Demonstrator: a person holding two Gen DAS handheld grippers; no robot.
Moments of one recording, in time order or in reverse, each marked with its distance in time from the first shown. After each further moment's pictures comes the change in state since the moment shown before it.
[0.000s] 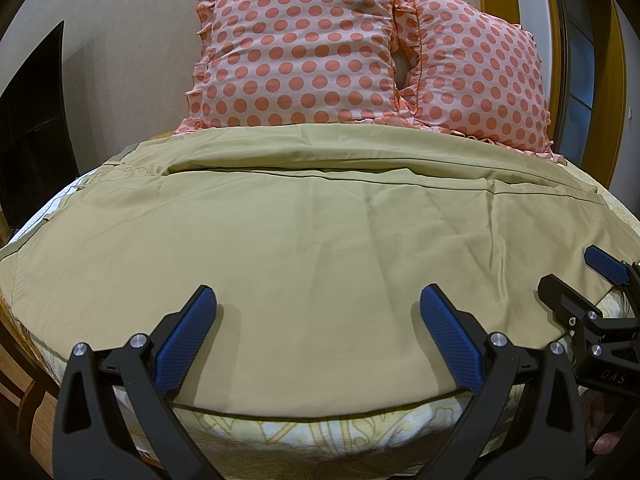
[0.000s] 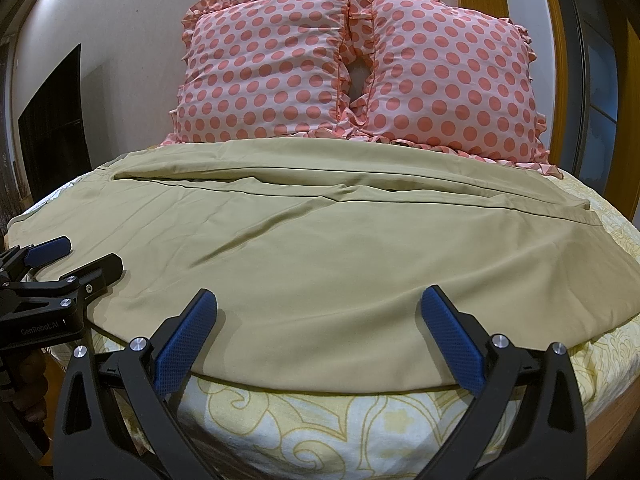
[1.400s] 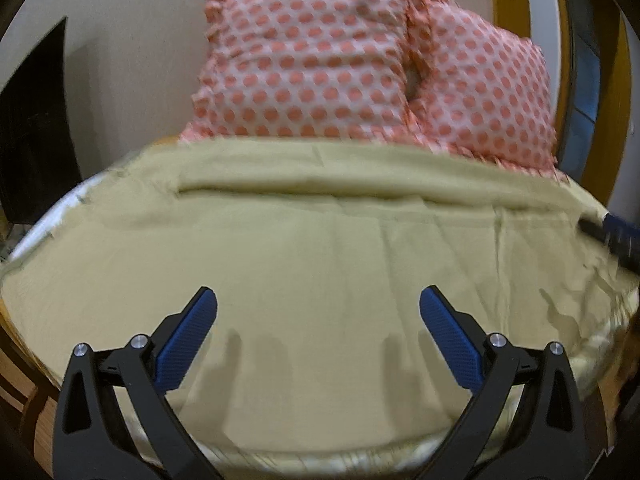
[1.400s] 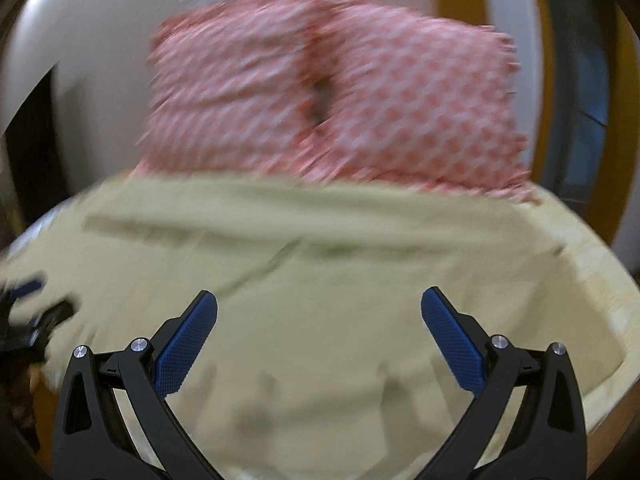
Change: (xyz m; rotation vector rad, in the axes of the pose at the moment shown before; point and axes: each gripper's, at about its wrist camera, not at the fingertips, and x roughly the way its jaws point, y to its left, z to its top) left arm -0.003 0.022 0.042 -0.036 -0.020 0.006; right arm 0.000 -0.069 0.087 0.071 -0.009 -0.085
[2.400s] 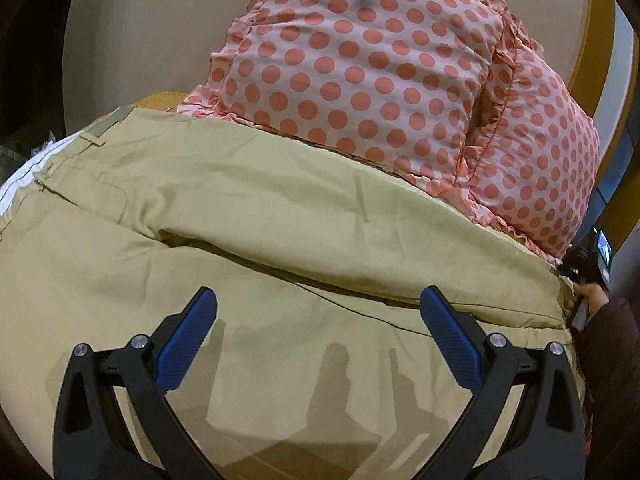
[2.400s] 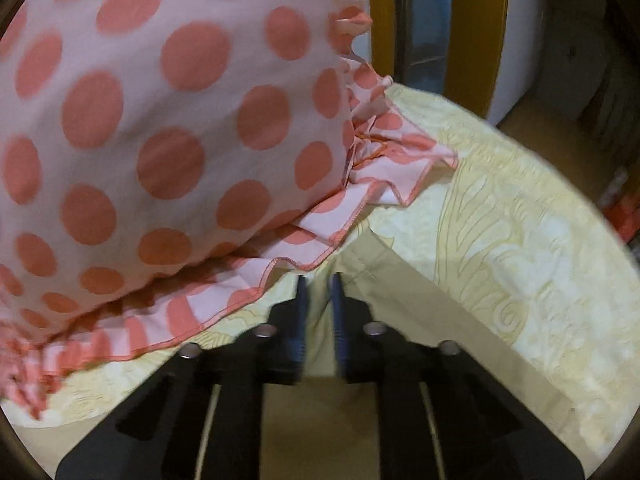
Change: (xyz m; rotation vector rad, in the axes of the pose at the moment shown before) left arm 0.093 0.063 0.069 -0.277 0.136 -0.101; right arm 0.254 -0.234 0.091 0.555 0.300 -0.466
